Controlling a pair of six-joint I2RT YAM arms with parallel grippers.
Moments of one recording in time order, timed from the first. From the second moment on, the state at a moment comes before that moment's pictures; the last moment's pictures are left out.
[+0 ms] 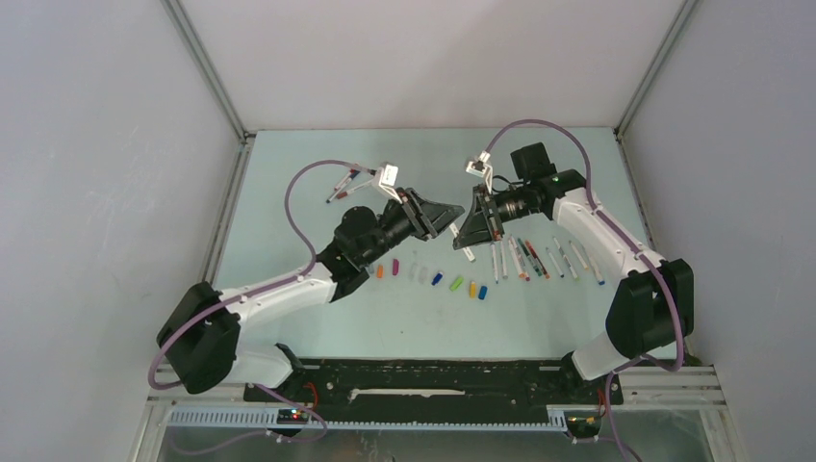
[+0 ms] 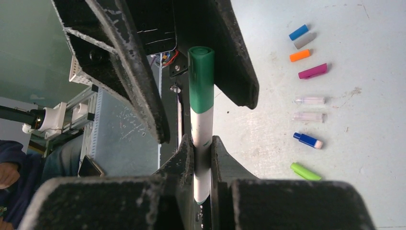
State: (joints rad) left arm -0.81 1.34 0.77 0.68 0.10 -0.85; right arm 0.34 1.55 1.30 -0.78 -1.24 -0.32
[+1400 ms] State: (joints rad) left arm -0.49 0.79 0.72 0.42 -0.07 -0.63; right arm 0.40 1.56 1.30 -0.91 -1.03 -0.56
